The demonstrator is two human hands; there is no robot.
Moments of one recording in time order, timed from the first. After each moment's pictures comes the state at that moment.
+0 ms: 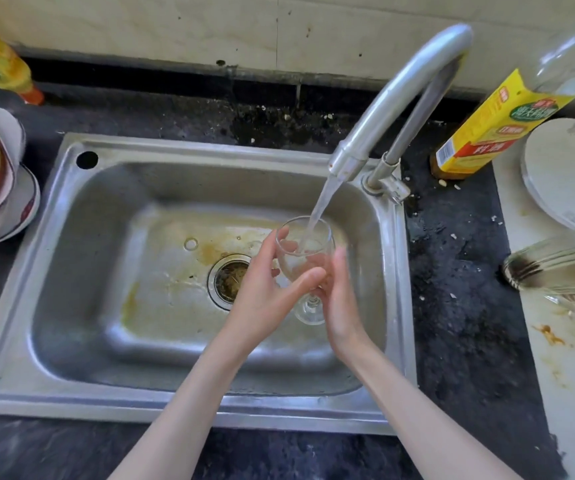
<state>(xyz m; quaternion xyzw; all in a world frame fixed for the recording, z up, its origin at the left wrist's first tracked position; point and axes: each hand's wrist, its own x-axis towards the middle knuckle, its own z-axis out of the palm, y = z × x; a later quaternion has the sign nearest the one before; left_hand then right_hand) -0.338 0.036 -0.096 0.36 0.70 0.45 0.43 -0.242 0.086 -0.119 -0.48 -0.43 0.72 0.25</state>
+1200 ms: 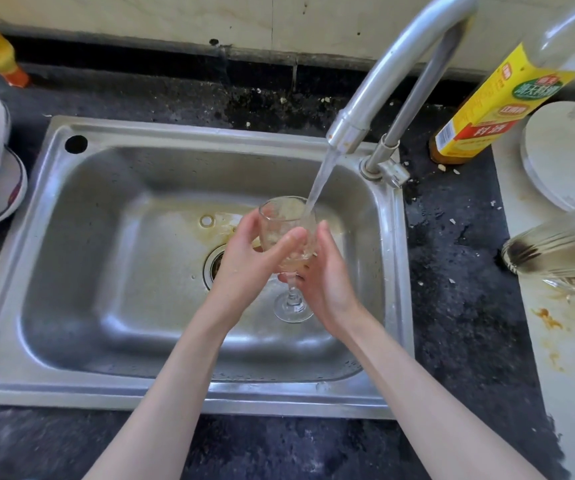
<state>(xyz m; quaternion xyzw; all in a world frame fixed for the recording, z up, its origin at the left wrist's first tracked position) -0.351 0.043 -0.088 0.26 0.68 0.52 0.45 -0.250 0.092 -0.112 -0.39 -0.34 0.83 0.20</state>
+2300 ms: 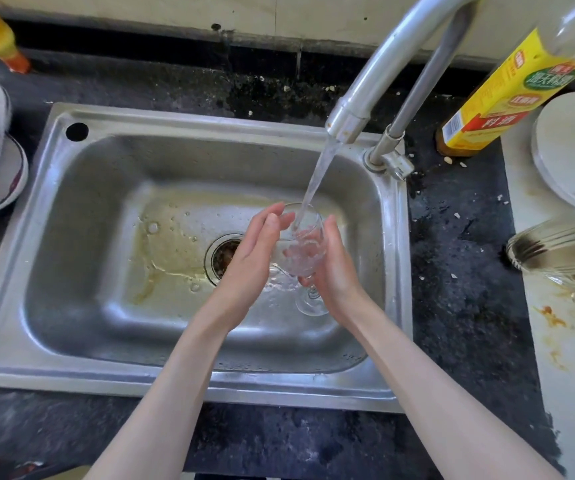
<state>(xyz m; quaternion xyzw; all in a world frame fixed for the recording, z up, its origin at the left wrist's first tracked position) -0.343 0.035 -0.095 0.25 0.65 0.50 0.51 -0.244 0.102 -0.122 -0.51 -0.41 0.74 0.15</state>
